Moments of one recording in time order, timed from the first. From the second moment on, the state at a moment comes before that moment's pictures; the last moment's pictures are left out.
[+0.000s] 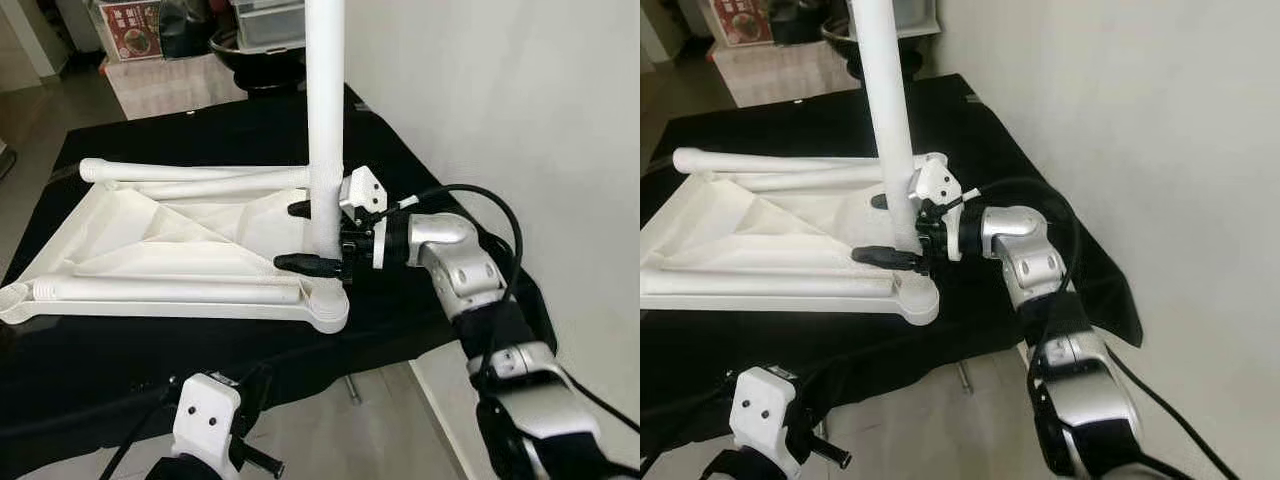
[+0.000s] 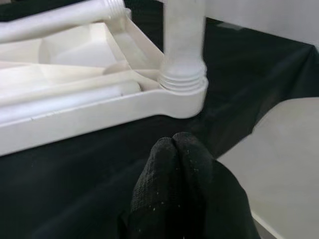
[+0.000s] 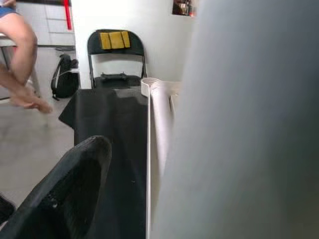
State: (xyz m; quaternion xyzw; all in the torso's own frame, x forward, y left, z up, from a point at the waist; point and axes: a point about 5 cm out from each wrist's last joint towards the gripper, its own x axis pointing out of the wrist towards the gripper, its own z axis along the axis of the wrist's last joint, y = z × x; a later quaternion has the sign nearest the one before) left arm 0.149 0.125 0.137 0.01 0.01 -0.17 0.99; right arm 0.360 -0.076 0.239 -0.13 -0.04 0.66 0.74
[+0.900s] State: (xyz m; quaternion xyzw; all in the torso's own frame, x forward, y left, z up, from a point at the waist) left arm 0.149 0.123 0.142 0.00 0.00 -0.17 0.99; right arm 0.363 -0.085 0.224 -0.09 -0.07 0.47 0.87
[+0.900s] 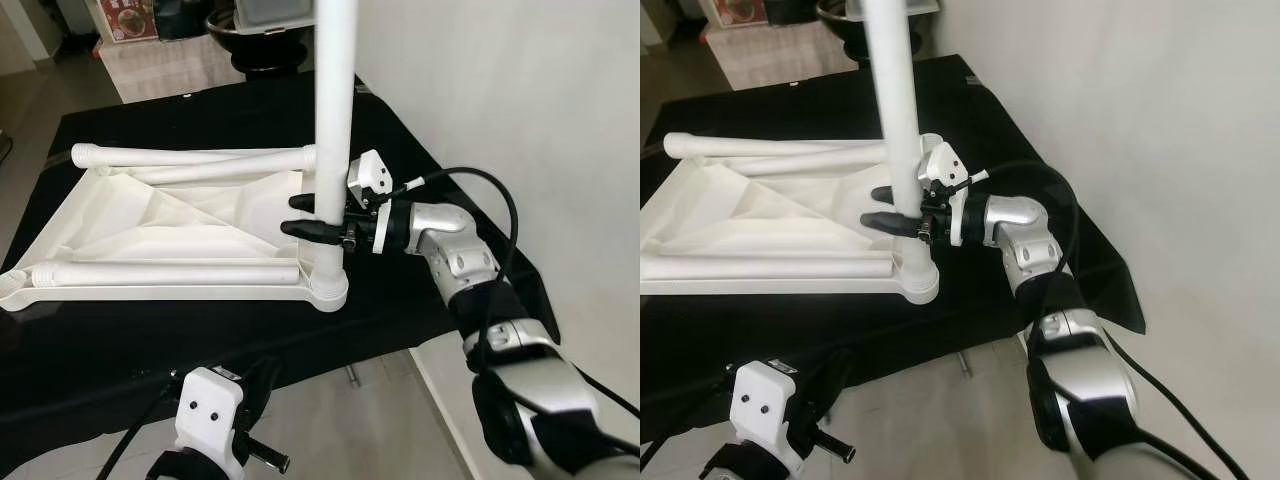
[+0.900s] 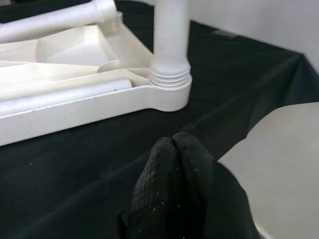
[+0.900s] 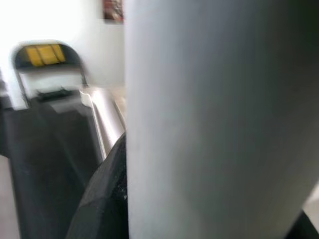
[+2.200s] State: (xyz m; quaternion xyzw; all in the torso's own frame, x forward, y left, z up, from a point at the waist) left arm 0.148 0.125 0.141 0.00 0.01 -0.17 0.98; right arm 0.347 -0.078 0.214 -0.15 -0.03 0.60 0.78
